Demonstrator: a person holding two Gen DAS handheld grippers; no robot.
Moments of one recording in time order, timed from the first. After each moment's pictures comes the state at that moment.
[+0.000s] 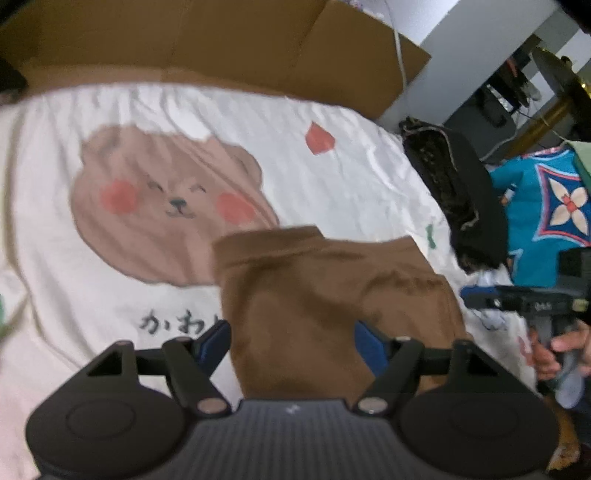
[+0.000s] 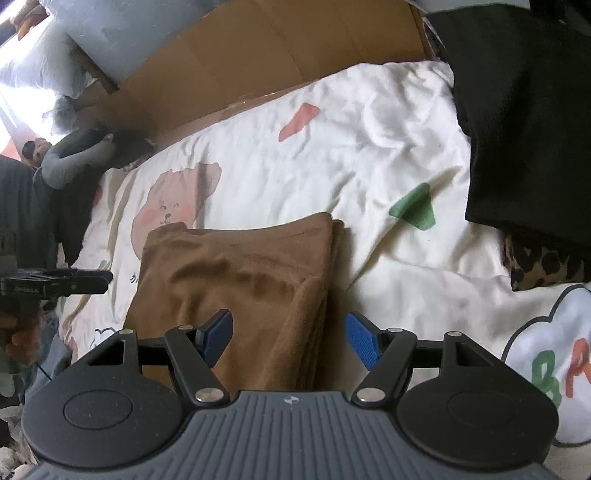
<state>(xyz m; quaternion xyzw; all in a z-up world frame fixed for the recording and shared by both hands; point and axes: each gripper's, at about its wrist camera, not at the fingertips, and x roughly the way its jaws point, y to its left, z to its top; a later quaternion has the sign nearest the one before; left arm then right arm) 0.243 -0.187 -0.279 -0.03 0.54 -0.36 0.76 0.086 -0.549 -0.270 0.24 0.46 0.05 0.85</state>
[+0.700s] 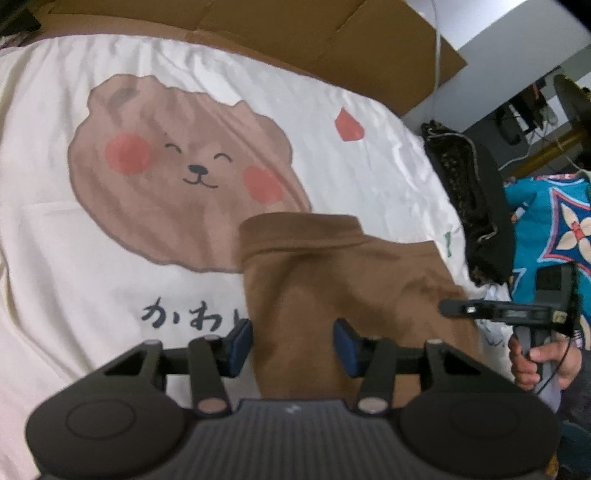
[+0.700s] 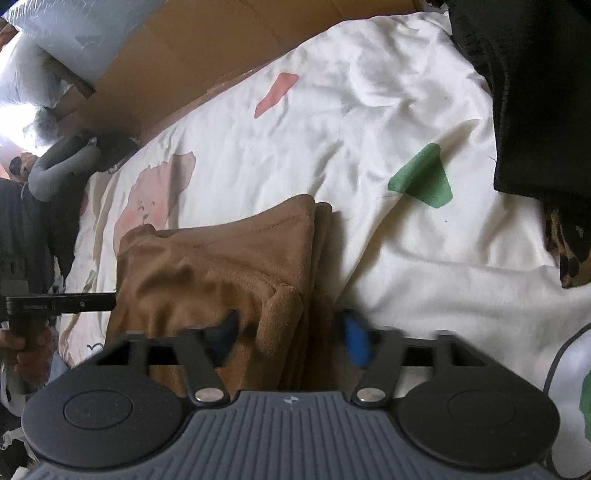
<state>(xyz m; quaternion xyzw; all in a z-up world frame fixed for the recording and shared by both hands) 0.263 -0.179 -0.317 -0.08 0.57 -0.35 0.74 0.121 -0.556 -0.317 0.29 0.49 0.06 0.82</state>
